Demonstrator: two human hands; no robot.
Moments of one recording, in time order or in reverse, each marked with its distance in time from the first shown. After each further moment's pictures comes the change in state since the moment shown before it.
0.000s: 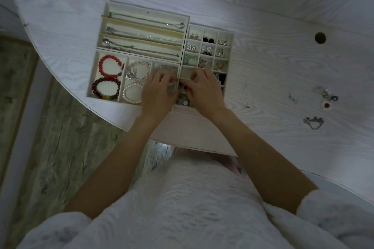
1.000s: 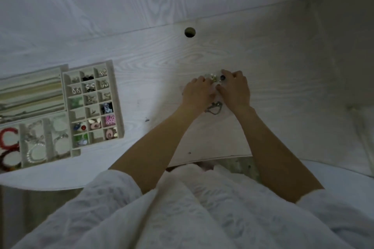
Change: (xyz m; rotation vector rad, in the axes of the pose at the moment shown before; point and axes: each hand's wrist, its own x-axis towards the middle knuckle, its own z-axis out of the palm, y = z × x) left_hand 0.040 0.345 0.190 0.166 -0.498 0.384; right_hand -0.164 0.306 -0.107 0.147 0.021 0.846
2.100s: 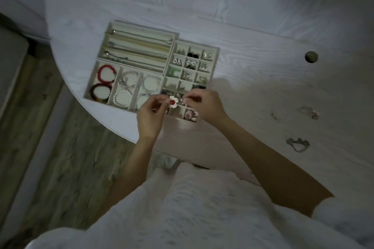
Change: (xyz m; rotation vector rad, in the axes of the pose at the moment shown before) left_hand -0.230 -0.219 -0.065 -0.830 0.742 -0.766; right_hand -0.075 -0.254 0.103 0.525 -0.522 -0.595
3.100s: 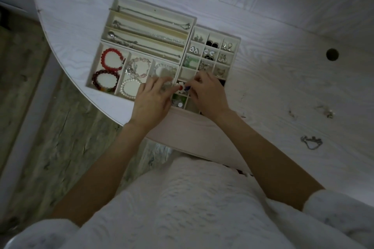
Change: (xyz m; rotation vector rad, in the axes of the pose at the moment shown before) left_hand 0.051 -0.034 -0.049 0.911 -0.329 0.603; right_hand 0.031 -0.004 0.052 -0.714 0.102 -0.307
